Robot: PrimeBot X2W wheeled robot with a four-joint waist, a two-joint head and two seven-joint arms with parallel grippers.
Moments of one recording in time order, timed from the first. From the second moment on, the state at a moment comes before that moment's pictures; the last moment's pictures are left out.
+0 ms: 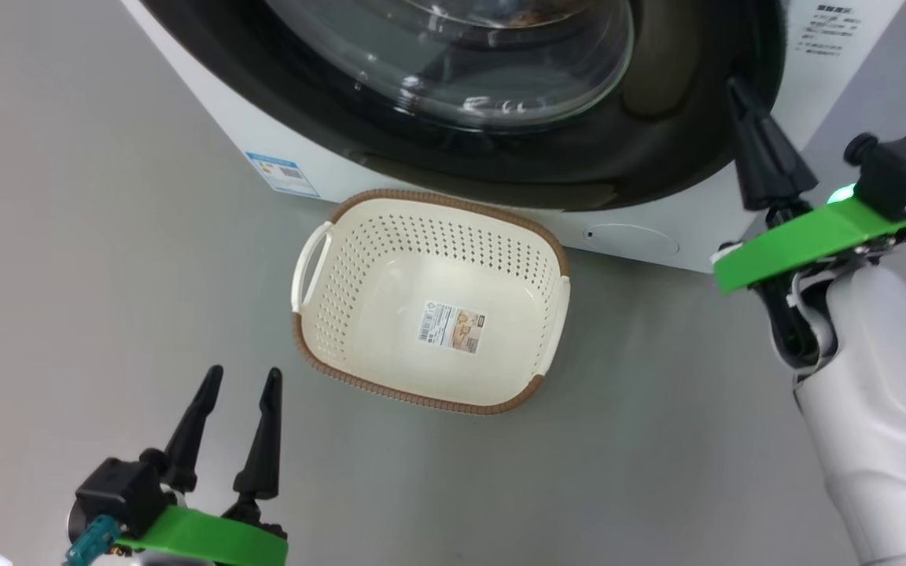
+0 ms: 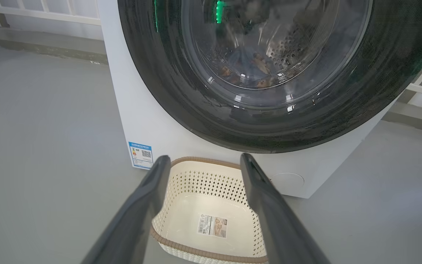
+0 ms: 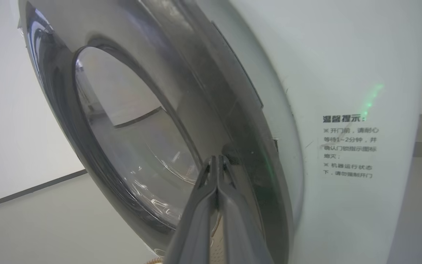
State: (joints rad) left arm -0.12 0.10 -0.20 0.16 -0.38 -0.13 -0.25; right arm -0.69 -0.20 0.13 0.44 0.41 0.13 -0.26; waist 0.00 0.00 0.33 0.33
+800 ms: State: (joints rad) left arm -0.15 0.09 -0.21 0.16 -0.39 -0.13 -0.25; right arm -0.74 -0.19 0.08 0.47 0.36 0.13 -0.26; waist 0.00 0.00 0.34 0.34
